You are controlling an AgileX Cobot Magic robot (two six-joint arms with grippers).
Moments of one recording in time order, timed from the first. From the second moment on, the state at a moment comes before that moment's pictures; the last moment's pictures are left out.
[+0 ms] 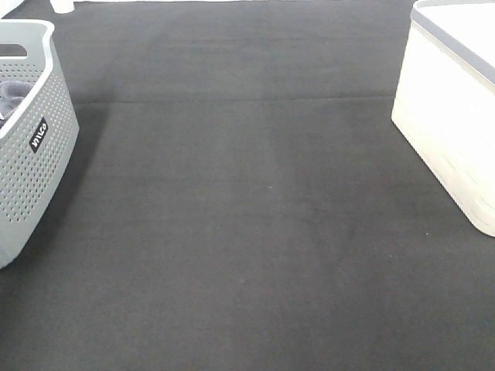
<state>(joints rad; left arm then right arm) 0.08 1.73 -1.49 0.38 1.21 0.88 0.16 0.00 -0.46 0.01 1.11 -0.05</state>
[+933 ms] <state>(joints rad) 0.02 2.01 -1.49 0.53 1.02 0.90 0.16 0.00 -0.46 0.01 1.11 -0.05</state>
